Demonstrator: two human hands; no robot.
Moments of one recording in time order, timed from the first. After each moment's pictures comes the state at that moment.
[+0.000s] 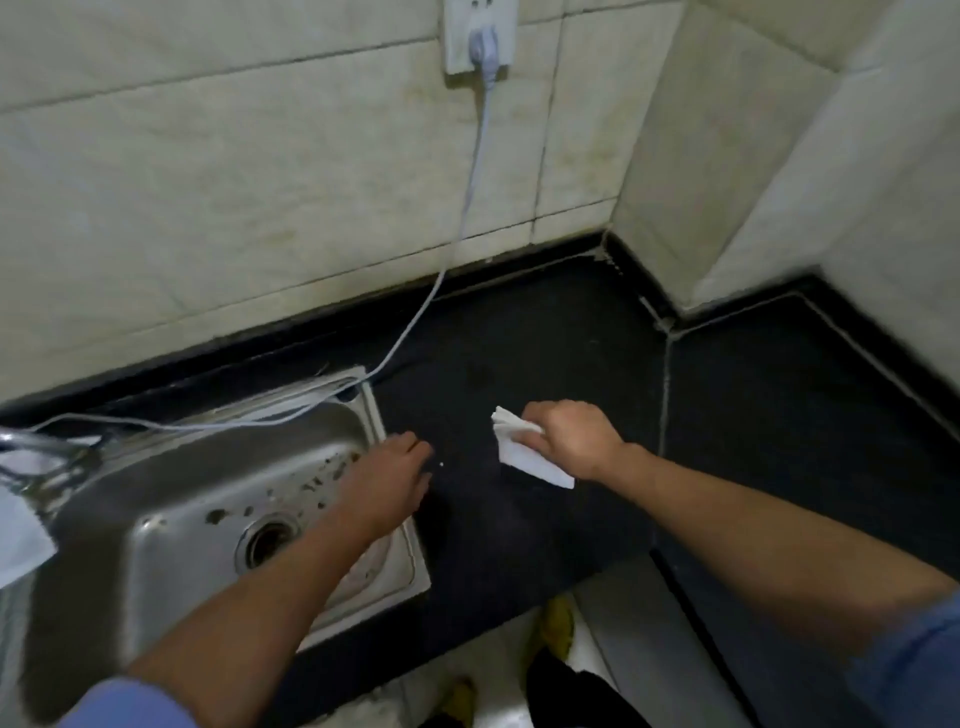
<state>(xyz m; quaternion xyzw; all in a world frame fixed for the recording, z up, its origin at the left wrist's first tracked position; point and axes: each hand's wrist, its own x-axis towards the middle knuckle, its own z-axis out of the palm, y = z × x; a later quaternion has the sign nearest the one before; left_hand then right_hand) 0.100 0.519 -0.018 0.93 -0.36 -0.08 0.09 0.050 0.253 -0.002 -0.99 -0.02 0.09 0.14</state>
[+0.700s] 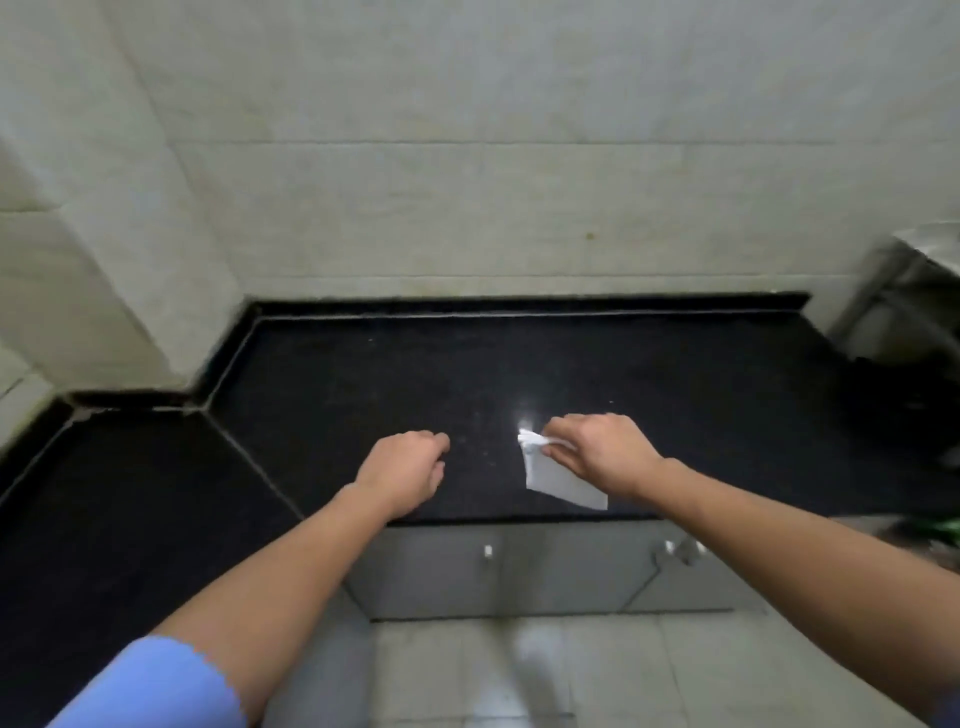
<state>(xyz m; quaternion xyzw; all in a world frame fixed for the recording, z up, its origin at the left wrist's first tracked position) -0.212 0.277 0.079 0.56 -0.83 -0.03 0.01 -0.492 0.263 0.084 -0.87 0.49 -0.05 0.00</state>
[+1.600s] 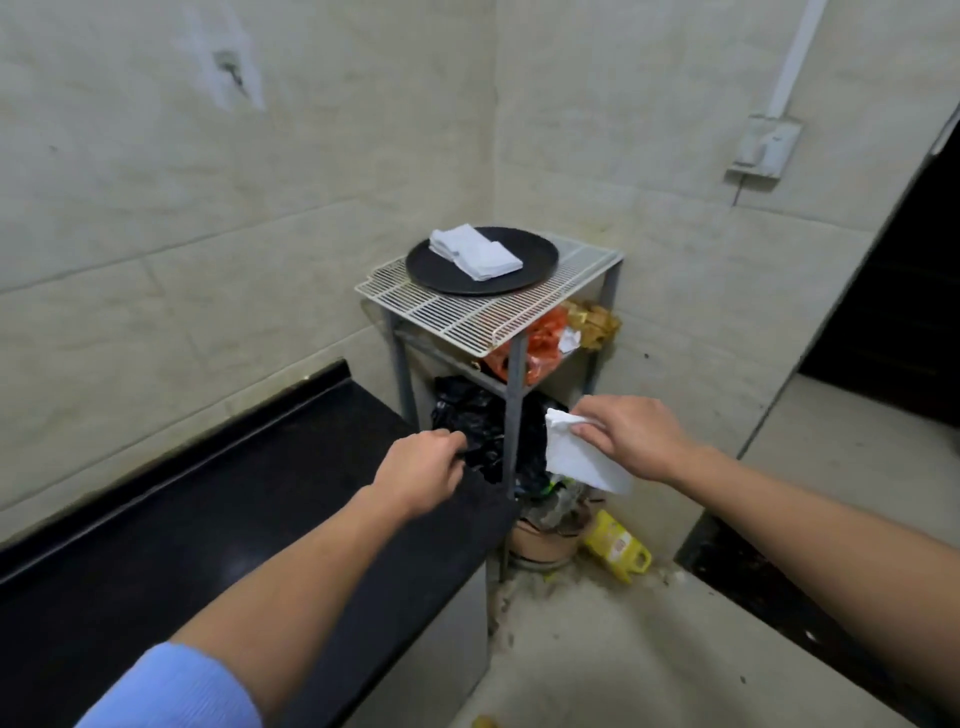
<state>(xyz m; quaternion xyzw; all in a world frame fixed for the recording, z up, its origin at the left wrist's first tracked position) -0.956 0.174 0.100 0.16 -0.98 -0.04 0.07 -1.166 0.375 0.127 -0.56 0.82 -0.09 -0.06</state>
